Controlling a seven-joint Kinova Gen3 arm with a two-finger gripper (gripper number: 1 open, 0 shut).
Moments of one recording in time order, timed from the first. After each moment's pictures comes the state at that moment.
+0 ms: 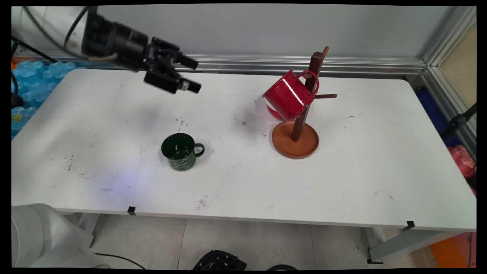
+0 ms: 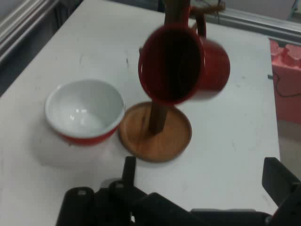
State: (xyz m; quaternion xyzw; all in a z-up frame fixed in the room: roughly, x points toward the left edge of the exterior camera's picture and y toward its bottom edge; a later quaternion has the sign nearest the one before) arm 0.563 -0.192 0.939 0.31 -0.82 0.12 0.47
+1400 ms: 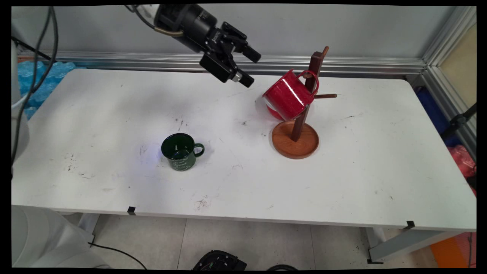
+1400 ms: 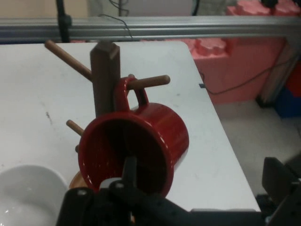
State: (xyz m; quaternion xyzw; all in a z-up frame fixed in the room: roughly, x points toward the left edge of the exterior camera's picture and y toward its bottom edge) arm 0.487 -0.322 0.949 0.13 -0.87 0.04 0.48
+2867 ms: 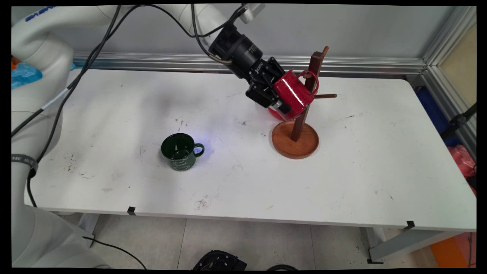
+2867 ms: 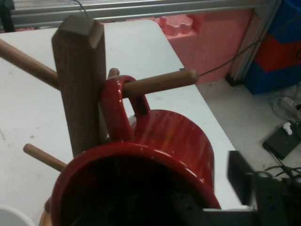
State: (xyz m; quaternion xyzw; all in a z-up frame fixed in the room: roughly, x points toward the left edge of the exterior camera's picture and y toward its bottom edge) arm 0.413 -0.388 0.887 0.07 -0.88 -0.02 0.46
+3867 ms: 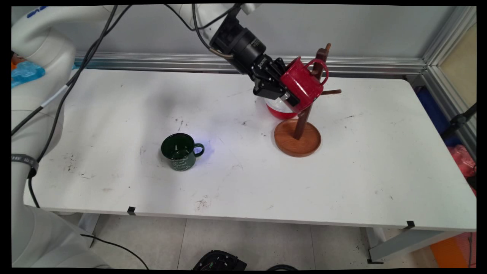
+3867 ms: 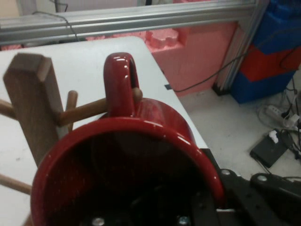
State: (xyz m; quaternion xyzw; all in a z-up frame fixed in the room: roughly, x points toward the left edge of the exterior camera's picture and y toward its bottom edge) arm 0.406 -0.383 0.908 0.05 -0.88 -0.03 0.48
